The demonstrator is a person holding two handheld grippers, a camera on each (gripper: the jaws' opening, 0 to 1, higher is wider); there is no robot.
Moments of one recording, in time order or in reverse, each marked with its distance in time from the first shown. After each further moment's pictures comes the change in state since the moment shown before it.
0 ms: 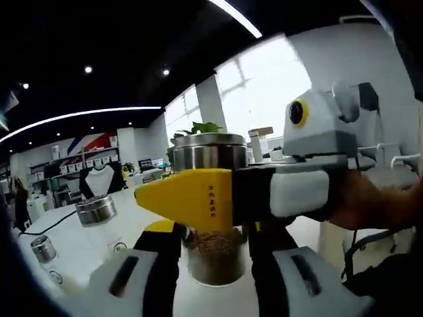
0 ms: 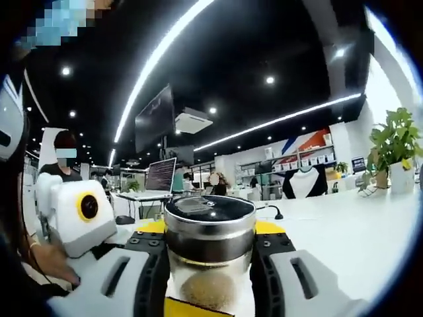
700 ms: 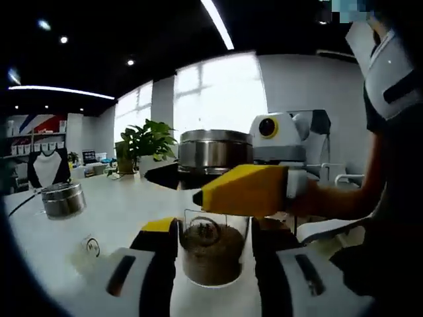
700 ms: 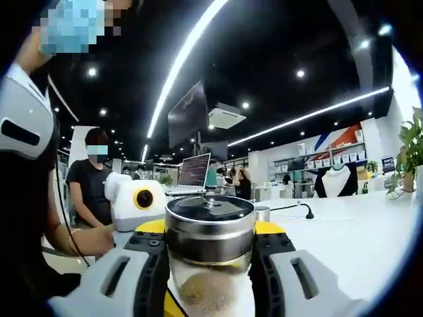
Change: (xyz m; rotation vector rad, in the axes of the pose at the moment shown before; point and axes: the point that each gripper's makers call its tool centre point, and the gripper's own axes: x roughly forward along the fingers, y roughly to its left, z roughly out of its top) left arm -0.020 -0.017 -0.001 -0.117 -0.038 -0.435; right arm -0.006 0.038 0.002 0.045 -0.003 0.246
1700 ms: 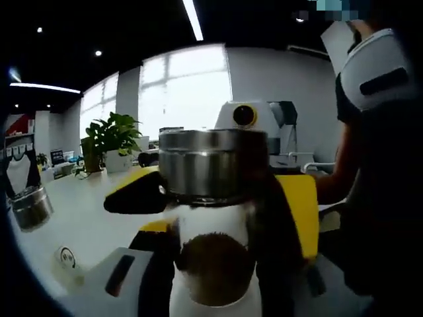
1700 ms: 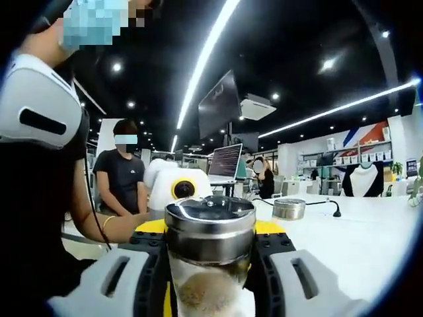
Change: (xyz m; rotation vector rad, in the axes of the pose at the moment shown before) left arm 0.006 -0.025 -0.009 0.032 0.048 -0.189; right arm 0.004 0.030 -0.017 -0.054 0.080 0.178
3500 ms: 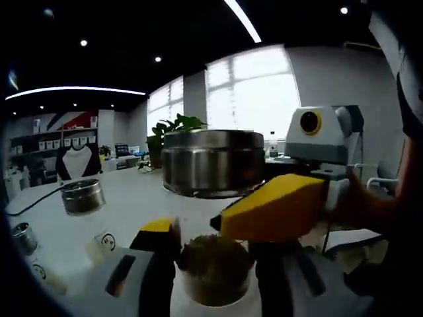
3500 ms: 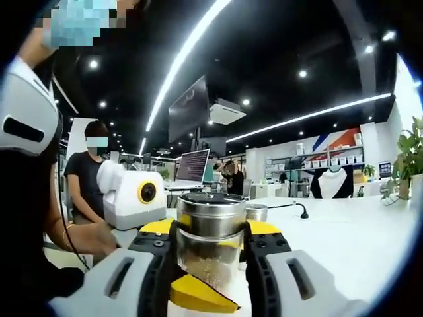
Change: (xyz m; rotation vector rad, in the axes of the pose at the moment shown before) left arm -0.014 0.051 0.011 -0.081 -0.022 0.543; right arm -0.014 -0.032 0.008 0.009 -0.023 -0.245
